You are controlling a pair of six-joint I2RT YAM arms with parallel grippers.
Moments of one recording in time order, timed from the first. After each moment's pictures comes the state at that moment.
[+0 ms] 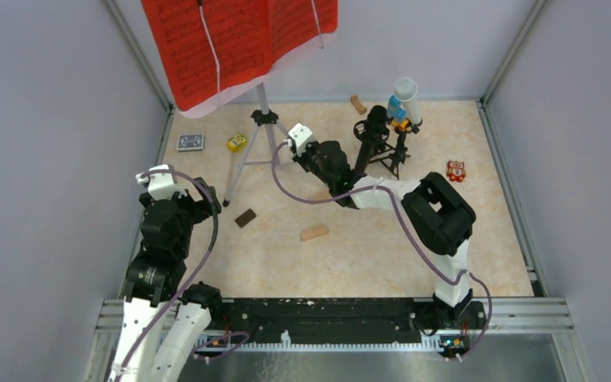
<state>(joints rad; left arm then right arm) -0.18 0.47 0.80 -0.58 -0.33 -0.28 0.78 2.00 1.27 0.62 0.11 -0.32</state>
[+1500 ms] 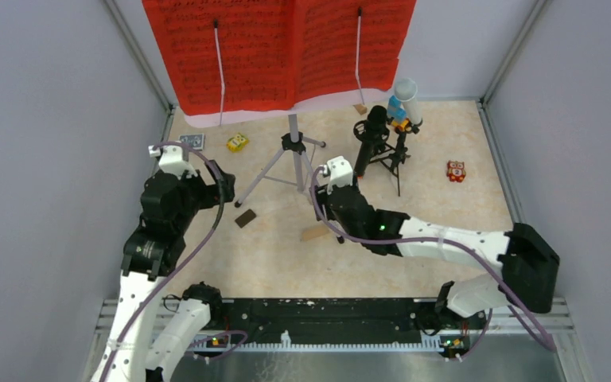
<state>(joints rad) -0.18 0.68 0.92 -0.57 -0.08 -0.35 1.09 1.42 0.90 0.07 0.64 0.25</state>
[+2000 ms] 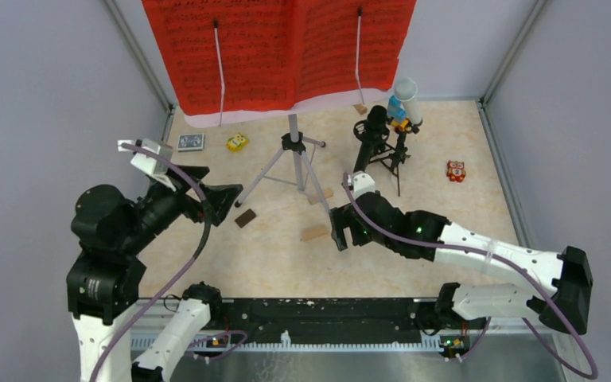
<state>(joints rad) -0.18 0.67 1.38 -0.82 0.40 -0.19 1.09 1.12 0.93 -0.52 0.35 0.48</state>
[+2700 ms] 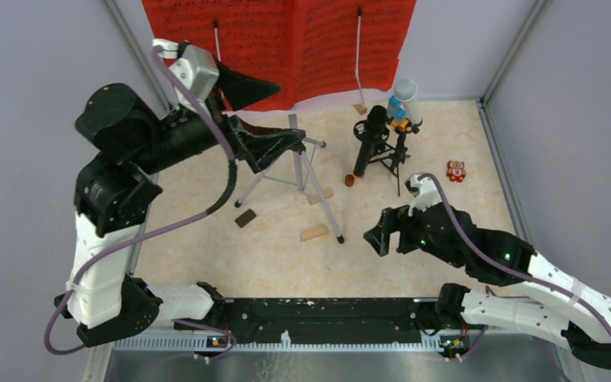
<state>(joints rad) -0.68 1.25 2.17 -0.73 0.48 -0.07 1.09 0.69 0.93 -0.79 0.33 0.62</state>
